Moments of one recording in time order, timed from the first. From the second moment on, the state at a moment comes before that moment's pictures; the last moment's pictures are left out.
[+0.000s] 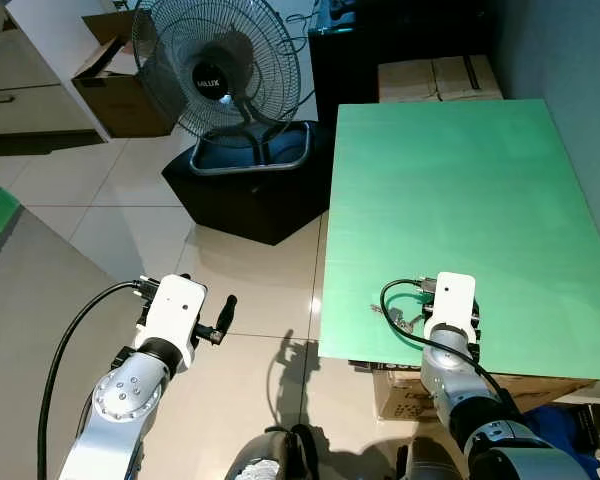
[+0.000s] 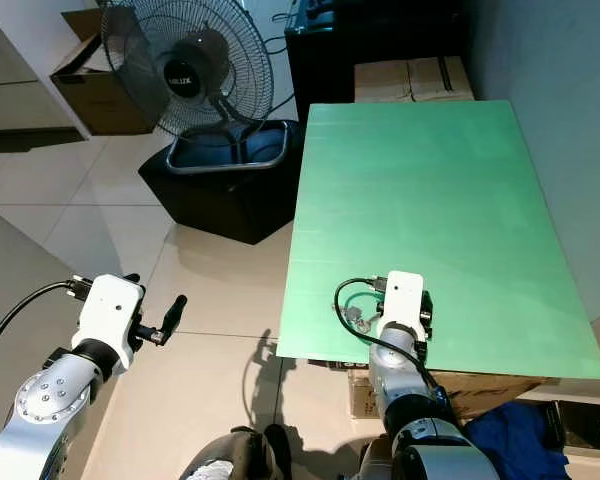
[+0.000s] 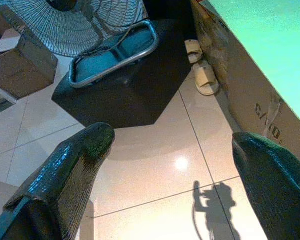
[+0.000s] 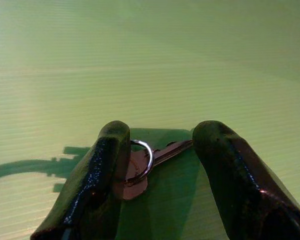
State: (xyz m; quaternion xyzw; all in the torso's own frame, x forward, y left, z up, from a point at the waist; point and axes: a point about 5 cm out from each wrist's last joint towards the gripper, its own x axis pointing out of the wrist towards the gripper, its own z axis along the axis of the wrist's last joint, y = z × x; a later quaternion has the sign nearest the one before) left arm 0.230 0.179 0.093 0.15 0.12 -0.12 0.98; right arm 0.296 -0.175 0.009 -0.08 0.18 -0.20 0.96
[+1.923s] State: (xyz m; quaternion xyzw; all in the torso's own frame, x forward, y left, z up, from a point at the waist) left arm 0.233 0.180 0.101 0.15 0.11 -0.12 0.98; right arm 0.302 -0.164 0.031 -0.11 0.09 -0.21 0.97
